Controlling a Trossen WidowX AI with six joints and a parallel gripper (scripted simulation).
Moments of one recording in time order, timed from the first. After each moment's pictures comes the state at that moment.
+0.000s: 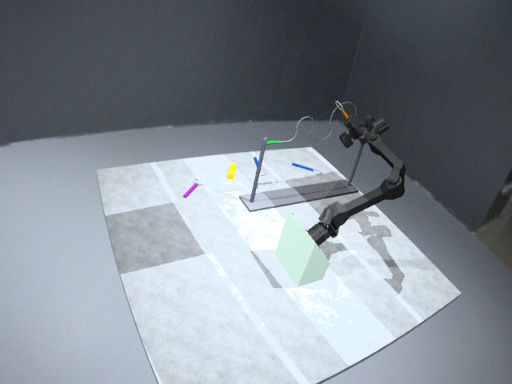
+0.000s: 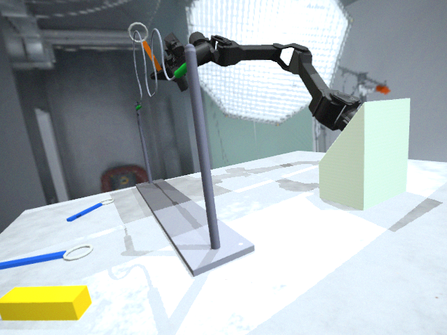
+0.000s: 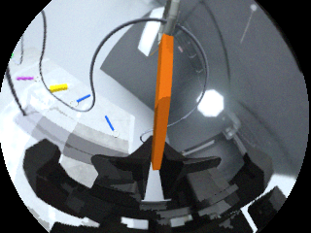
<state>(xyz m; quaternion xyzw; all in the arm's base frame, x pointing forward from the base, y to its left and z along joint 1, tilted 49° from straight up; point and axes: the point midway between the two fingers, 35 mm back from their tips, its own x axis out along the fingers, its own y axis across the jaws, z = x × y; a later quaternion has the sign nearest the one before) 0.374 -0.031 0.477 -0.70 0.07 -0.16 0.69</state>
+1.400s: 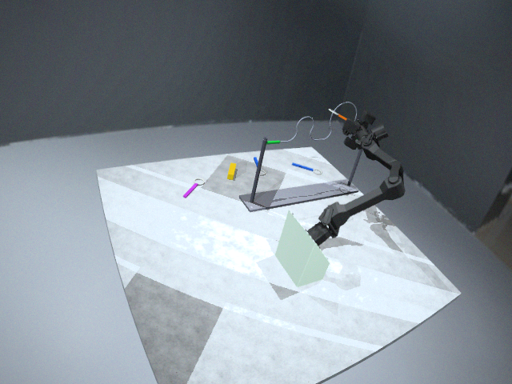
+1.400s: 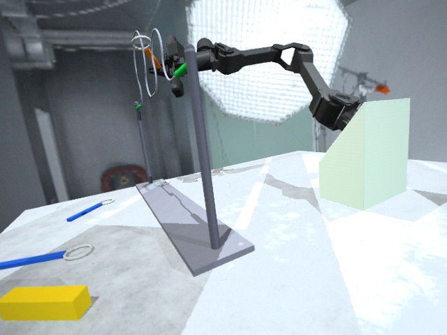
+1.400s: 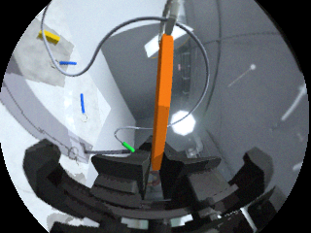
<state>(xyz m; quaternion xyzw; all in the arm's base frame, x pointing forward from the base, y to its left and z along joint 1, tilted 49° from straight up) 0.373 -0.027 0.495 -0.85 -0.01 -0.20 0.49</state>
